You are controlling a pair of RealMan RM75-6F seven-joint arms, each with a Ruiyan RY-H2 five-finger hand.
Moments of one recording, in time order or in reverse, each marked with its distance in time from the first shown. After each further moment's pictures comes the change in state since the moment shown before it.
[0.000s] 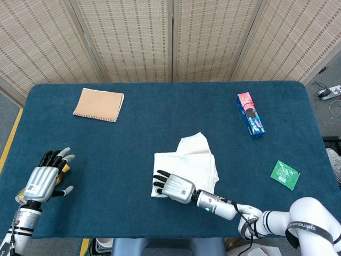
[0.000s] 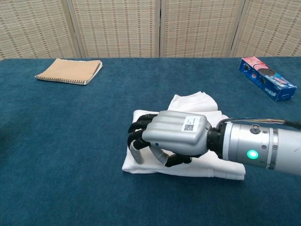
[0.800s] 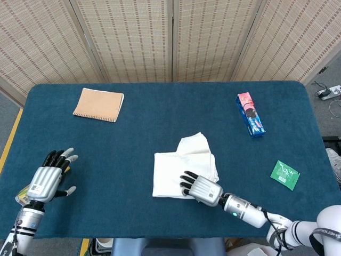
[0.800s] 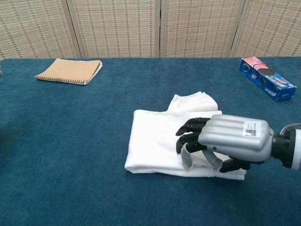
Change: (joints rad) left arm -0.002 -0.016 -0.006 0.002 0.012 -0.007 0.009; right arm -0.131 0.163 -0.130 -0.051 -0.018 0.143 0.026
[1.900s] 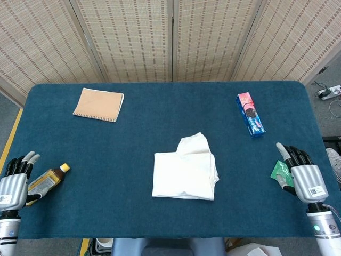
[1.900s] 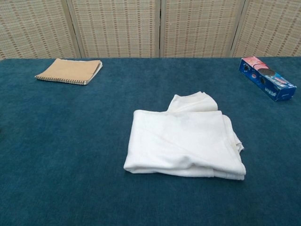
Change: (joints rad) left arm 0.138 -0.062 -0.018 0.156 -0.069 0.169 -0.091; right arm -0.505 0.379 0.113 -0.250 0.351 0.464 -0.055
